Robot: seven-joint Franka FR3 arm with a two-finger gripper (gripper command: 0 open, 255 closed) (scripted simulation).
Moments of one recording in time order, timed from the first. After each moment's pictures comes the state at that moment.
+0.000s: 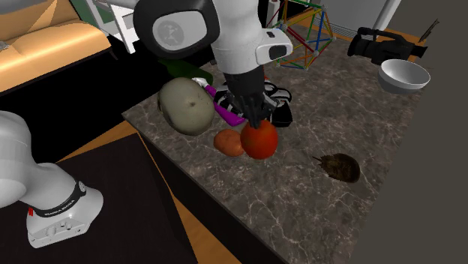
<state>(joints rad) 0.04 -0.09 -0.39 -2.01 -0.10 2.15 -0.77</state>
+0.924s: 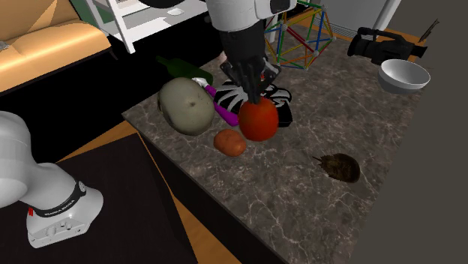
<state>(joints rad) 0.06 -0.11 -0.37 -1.86 -0.10 1.98 -0.74</state>
